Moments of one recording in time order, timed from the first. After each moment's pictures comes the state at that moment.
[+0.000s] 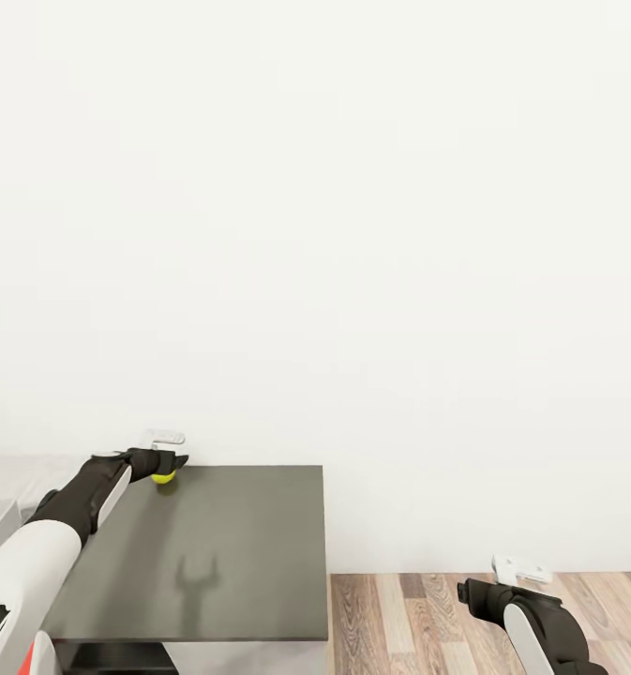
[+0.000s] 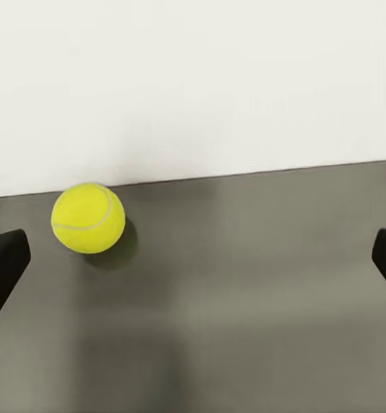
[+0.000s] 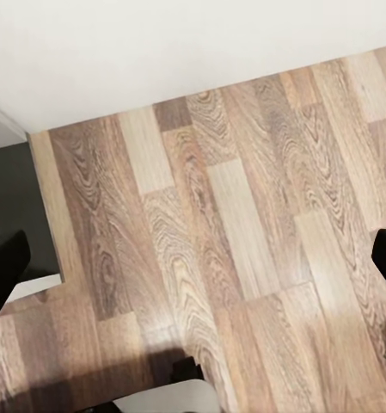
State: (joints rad) left arm -0.85 0.26 -0.02 -0.54 -0.03 0.37 -0.27; right arm -0.10 -0.11 -0.02 -1.47 -0.39 0.88 -0.40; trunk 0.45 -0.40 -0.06
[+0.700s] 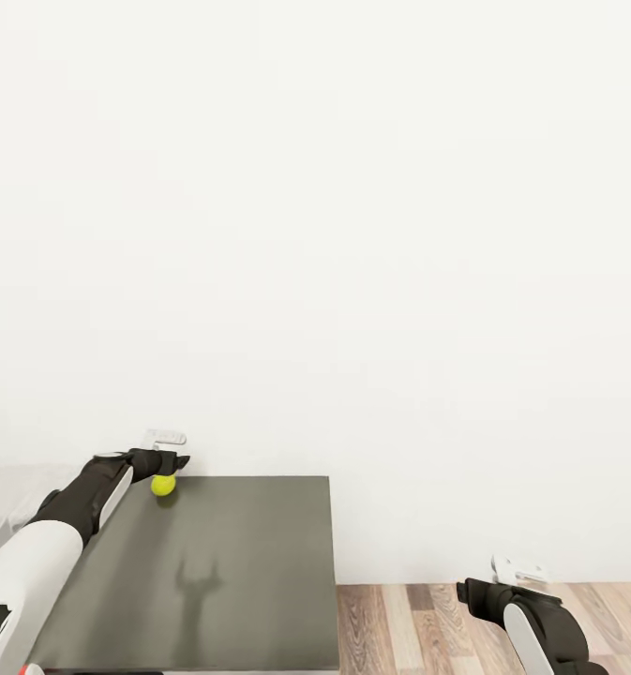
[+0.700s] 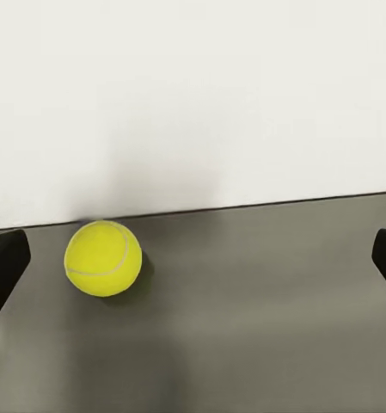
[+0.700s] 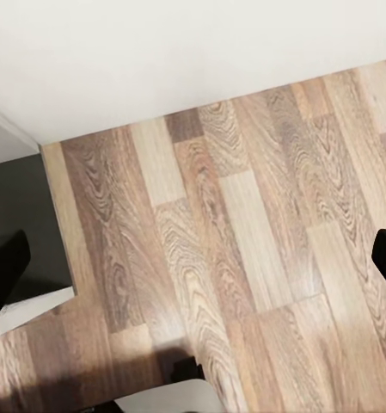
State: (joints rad) left arm -0.85 0.25 -0.03 -0.53 -0.03 0.37 -0.27; right arm -0.10 -0.11 -0.01 -1.48 -0.39 0.88 -0.40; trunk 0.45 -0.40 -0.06
